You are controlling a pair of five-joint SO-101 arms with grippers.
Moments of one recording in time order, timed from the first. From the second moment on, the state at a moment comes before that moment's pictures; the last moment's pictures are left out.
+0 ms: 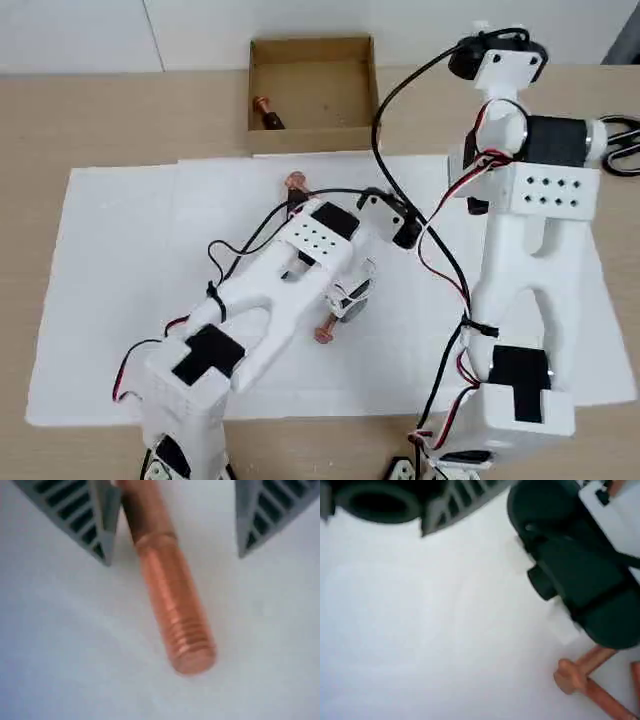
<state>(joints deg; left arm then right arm) 32.3 23.1 0.4 81.7 -5.9 2.4 4.0 -29.2 98.3 6.7</state>
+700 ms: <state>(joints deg) 33.1 24.1 -0.8 82.2 -5.4 2.4 4.0 -29.2 98.3 6.7</state>
